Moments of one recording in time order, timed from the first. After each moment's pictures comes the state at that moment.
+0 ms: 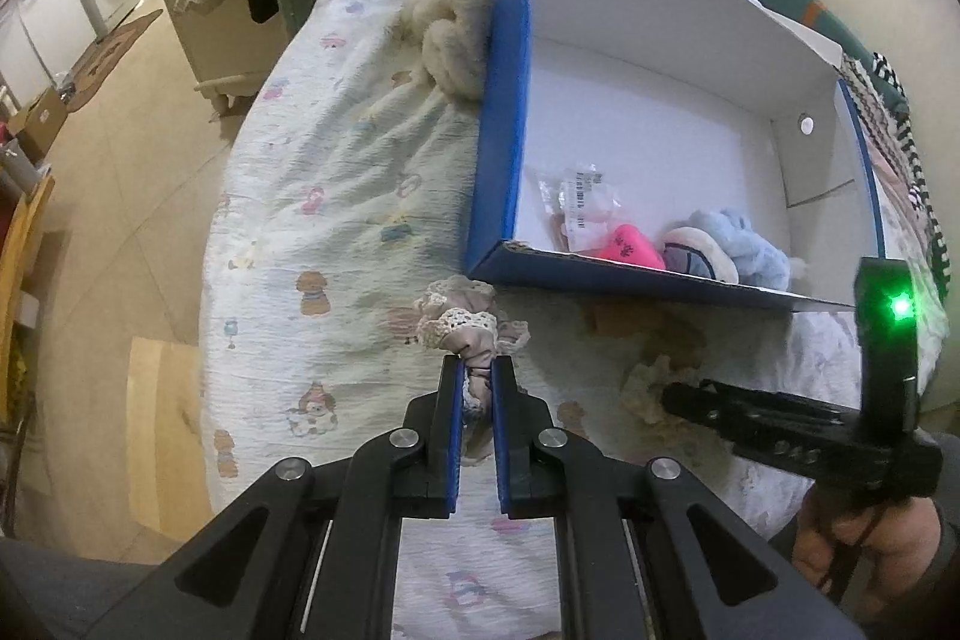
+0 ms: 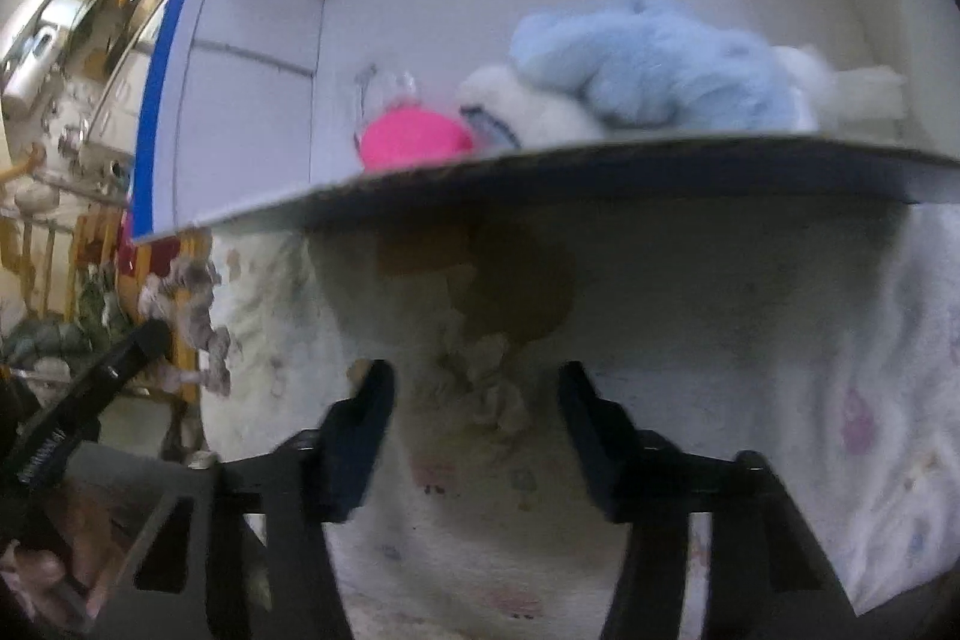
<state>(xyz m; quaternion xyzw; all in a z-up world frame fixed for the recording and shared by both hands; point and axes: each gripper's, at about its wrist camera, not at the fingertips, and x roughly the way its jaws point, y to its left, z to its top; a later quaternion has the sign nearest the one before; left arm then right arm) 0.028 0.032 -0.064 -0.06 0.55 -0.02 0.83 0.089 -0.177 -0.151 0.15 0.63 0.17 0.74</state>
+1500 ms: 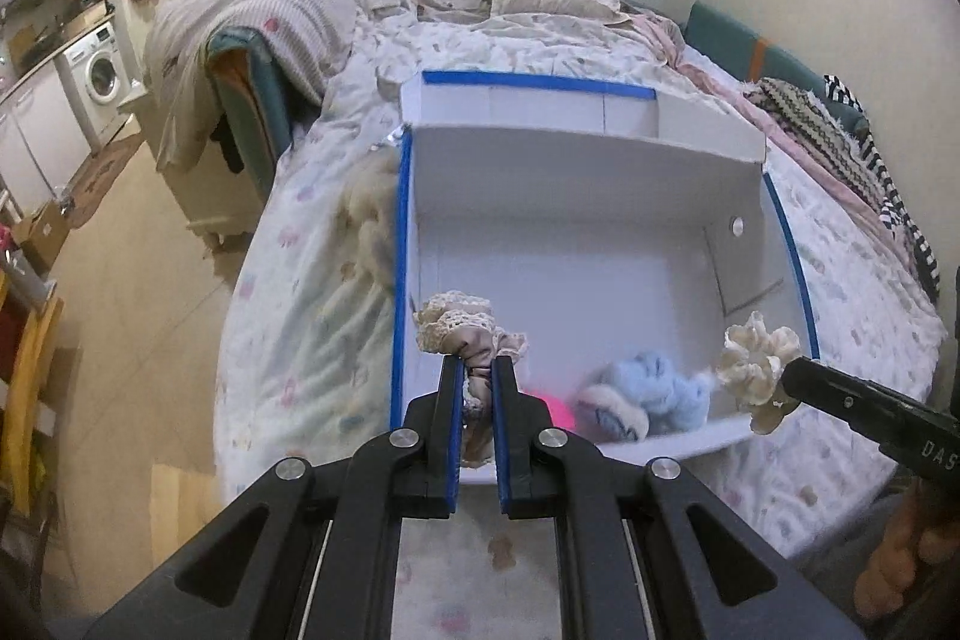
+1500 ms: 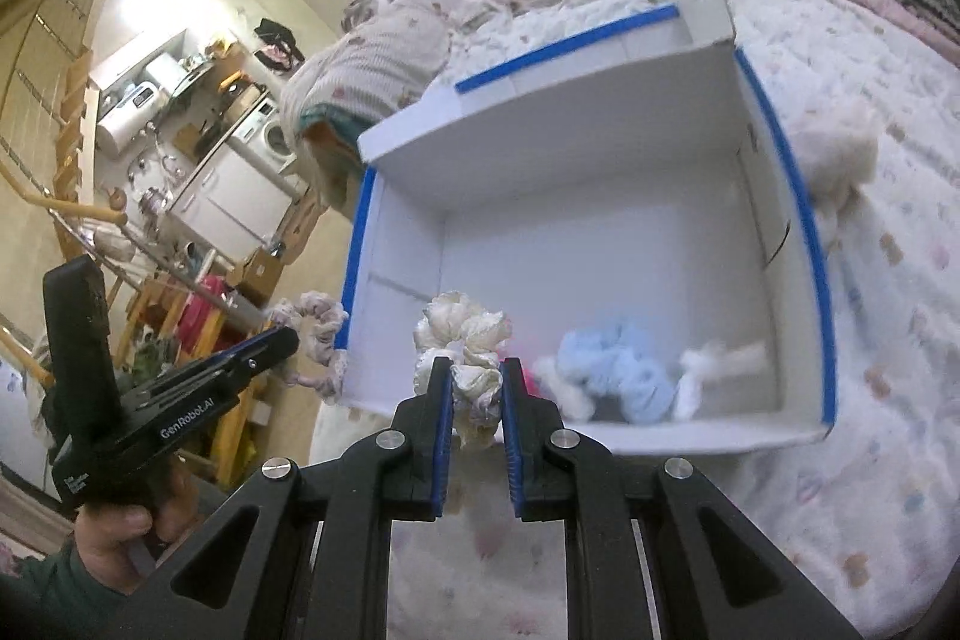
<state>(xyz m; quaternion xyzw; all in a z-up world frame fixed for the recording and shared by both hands) 0.070 -0.019 0.030 -0.01 0.44 -0.04 0.90 0.079 -0.239 0.004 0.19 0.44 0.21 0.85</state>
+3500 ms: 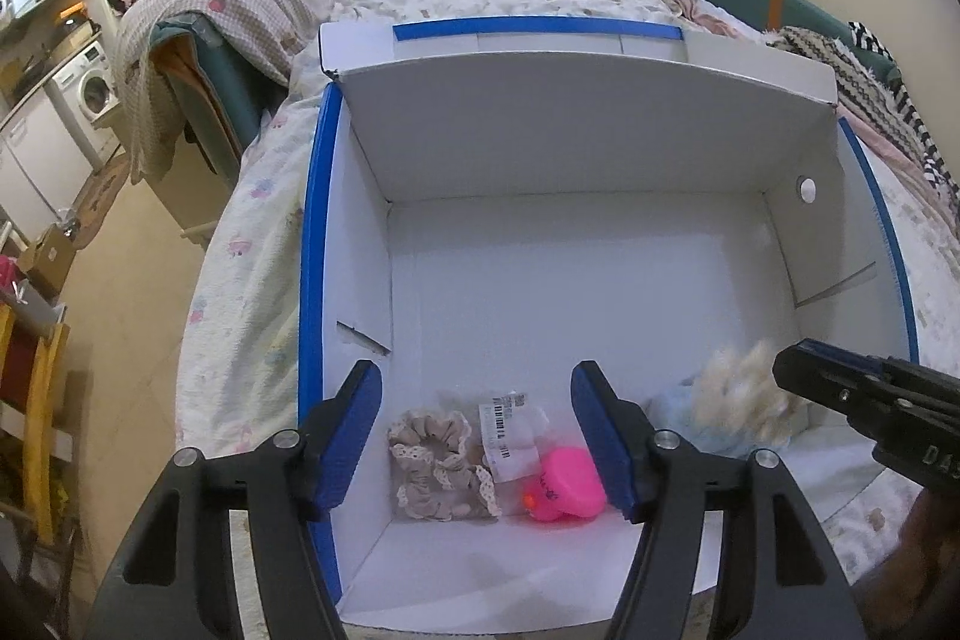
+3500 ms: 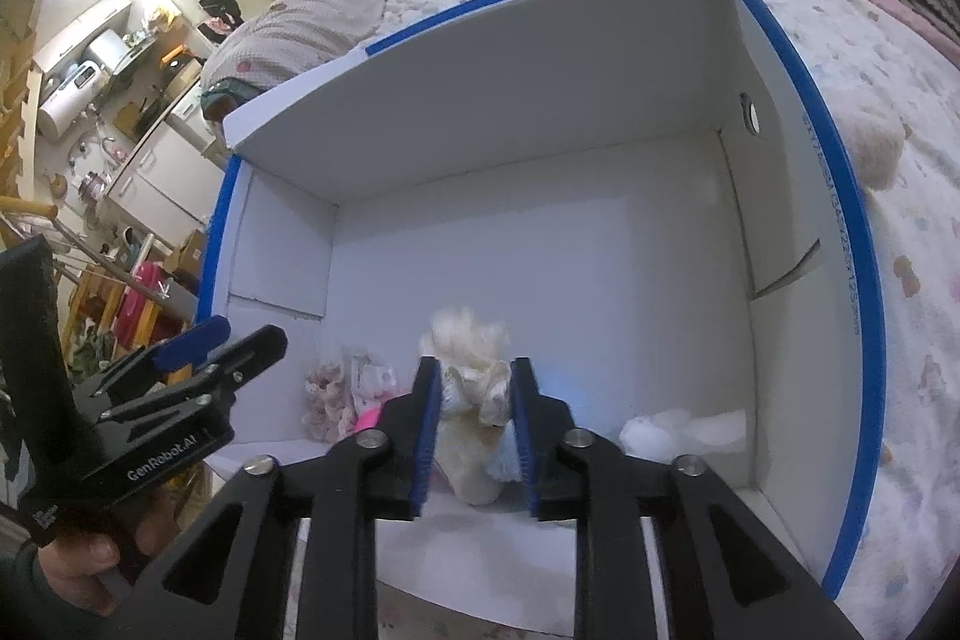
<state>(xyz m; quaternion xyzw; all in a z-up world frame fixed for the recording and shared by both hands) 0.139 -0.050 -0.044 0.04 0.47 -0.03 0.88 0.148 -0.242 -0.058 0.15 0.48 0.16 0.85</state>
